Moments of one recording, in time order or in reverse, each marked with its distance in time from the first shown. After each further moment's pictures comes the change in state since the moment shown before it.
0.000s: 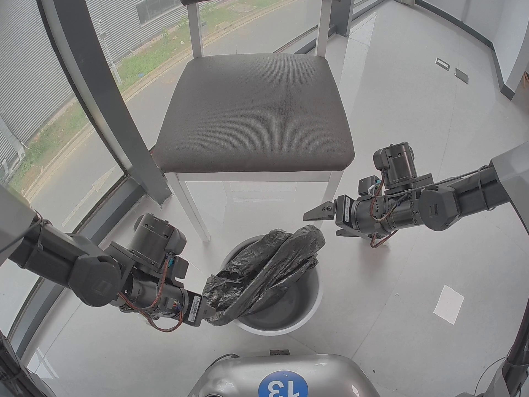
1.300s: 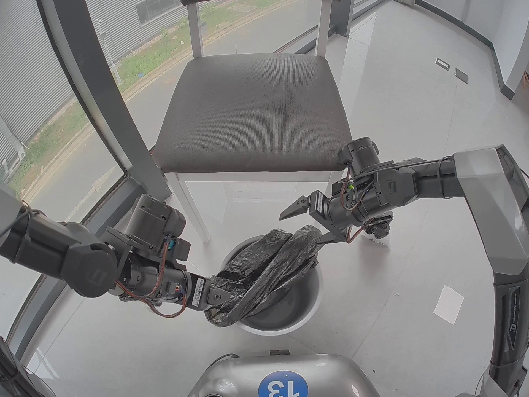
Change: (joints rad) left arm -0.013 -0.032 -0.061 -0.008 0.015 -0.006; right arm 0.023 0.245 -0.477 0.401 0.115 0.160
